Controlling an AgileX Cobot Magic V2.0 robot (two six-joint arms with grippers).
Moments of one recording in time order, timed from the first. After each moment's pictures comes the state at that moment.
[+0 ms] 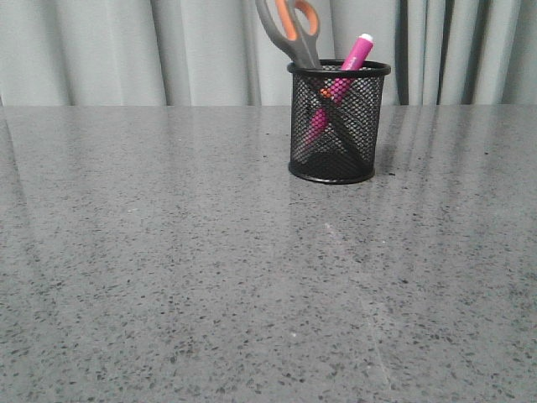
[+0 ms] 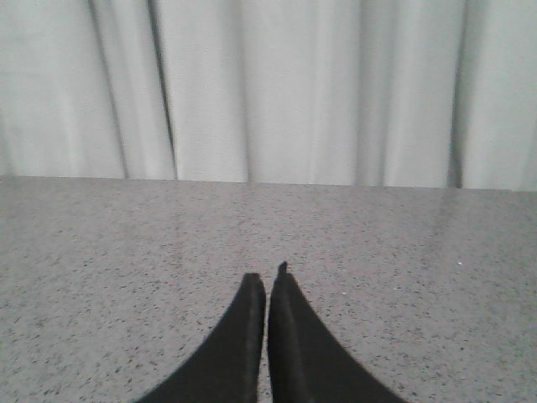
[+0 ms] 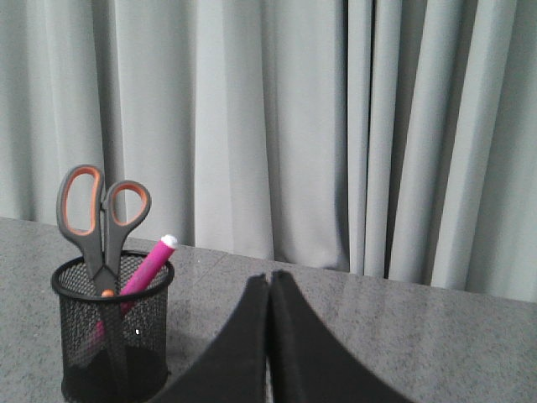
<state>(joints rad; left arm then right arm) 0.01 0.33 -0.25 -1.42 0.04 1.43 0.18 0.40 -0.15 -0.01 -0.36 -0.08</state>
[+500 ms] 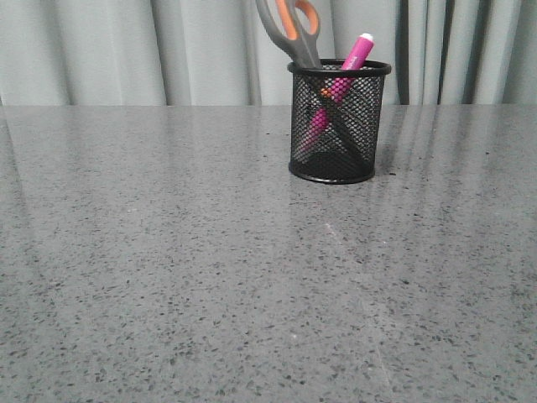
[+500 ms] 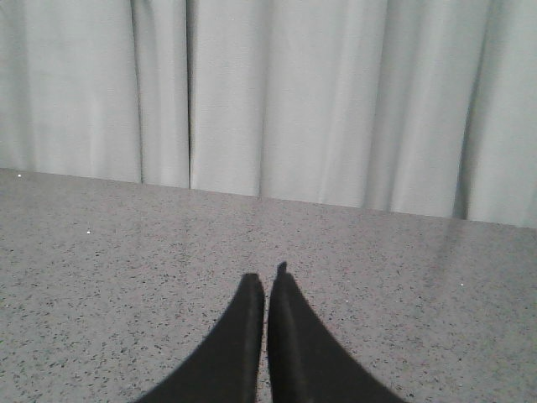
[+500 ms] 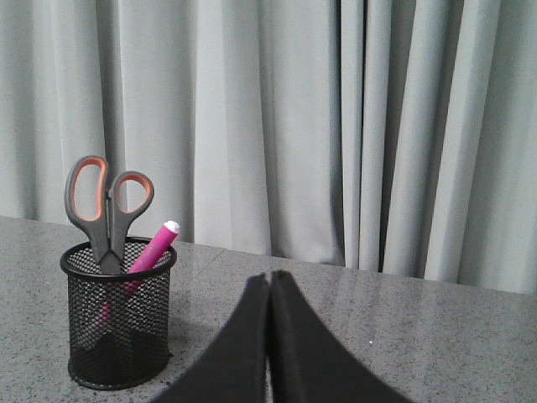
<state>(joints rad) 0.01 0.16 -0.15 -1.48 0.02 1.43 0.18 0.24 -0.10 0.00 -0.27 -0.08</state>
